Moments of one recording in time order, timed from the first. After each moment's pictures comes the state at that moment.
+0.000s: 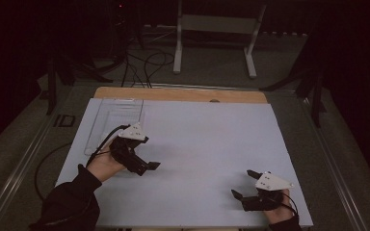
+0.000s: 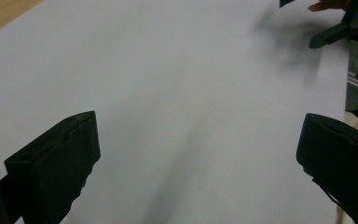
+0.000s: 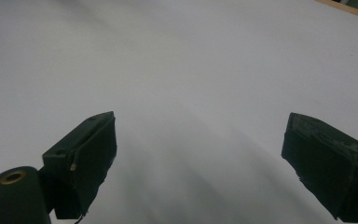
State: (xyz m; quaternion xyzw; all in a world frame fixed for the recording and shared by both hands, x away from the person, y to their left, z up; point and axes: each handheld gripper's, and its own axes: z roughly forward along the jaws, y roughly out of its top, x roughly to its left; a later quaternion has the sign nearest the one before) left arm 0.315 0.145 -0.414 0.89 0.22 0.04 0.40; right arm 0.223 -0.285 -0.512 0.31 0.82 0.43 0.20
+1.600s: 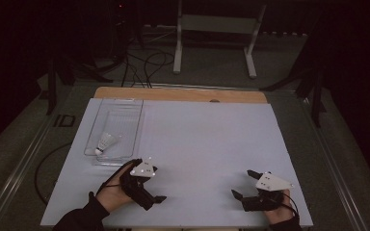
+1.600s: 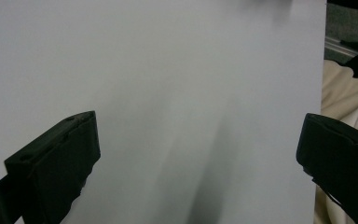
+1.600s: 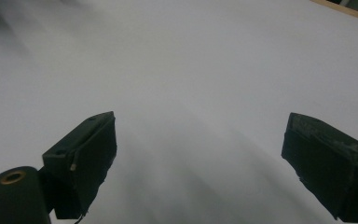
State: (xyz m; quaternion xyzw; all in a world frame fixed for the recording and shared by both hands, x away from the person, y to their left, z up) left arm 0.256 0.129 -0.480 0.91 0.19 0.02 0.38; right arm 0.222 -0.286 -0.511 0.31 0.82 0.43 0.20
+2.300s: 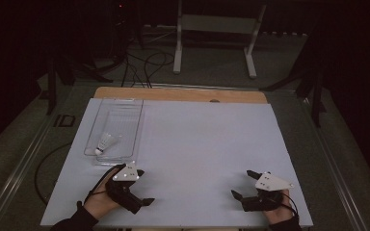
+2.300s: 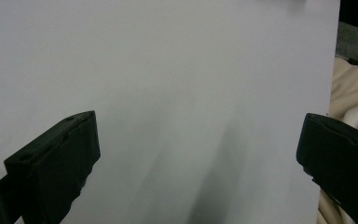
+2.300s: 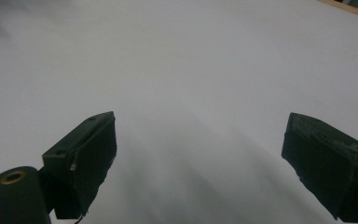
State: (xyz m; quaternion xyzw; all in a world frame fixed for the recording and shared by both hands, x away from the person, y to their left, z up) left arm 0.246 0.165 -0.497 0.89 0.23 0.03 0.40; right arm 0.222 -0.285 -0.512 0.31 0.82 0.43 0.20
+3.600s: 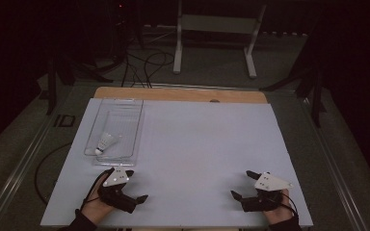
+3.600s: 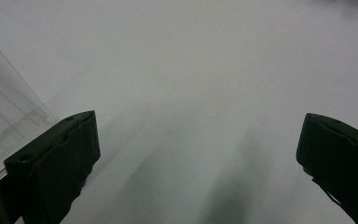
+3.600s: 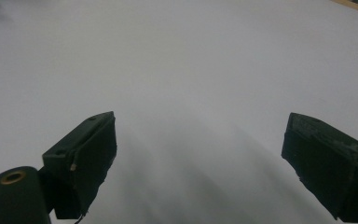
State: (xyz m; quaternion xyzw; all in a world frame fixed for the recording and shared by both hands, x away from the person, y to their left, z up) left arm 0.237 0.186 -0.518 0.85 0.30 0.08 0.42; right arm 0.222 -0.284 -0.513 0.31 0.83 0.43 0.19
